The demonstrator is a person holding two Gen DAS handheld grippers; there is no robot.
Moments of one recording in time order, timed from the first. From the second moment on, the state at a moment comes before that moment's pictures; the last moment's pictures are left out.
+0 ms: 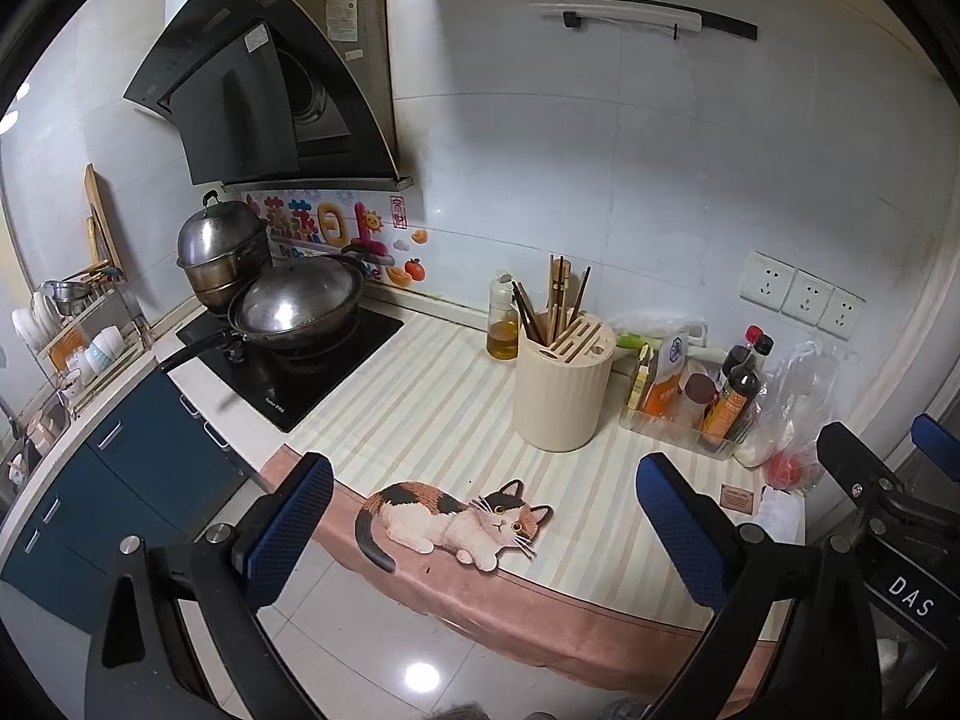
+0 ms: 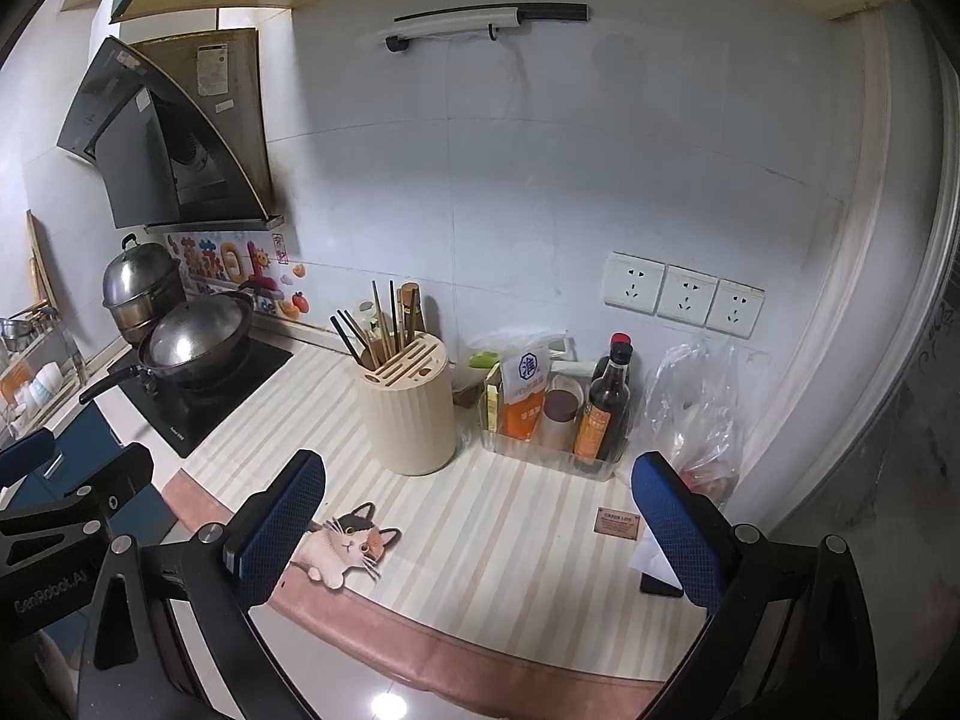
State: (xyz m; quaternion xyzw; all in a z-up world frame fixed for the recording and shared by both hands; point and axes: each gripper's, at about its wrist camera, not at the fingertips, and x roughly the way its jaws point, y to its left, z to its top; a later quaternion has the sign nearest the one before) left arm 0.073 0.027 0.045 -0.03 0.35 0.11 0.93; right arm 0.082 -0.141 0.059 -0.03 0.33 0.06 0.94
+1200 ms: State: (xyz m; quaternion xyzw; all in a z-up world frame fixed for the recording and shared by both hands) left arm 0.072 0.029 0.045 -0.03 0.35 0.11 0.93; right arm 0.083 -0.136 0.057 -0.03 0.33 0.06 0.94
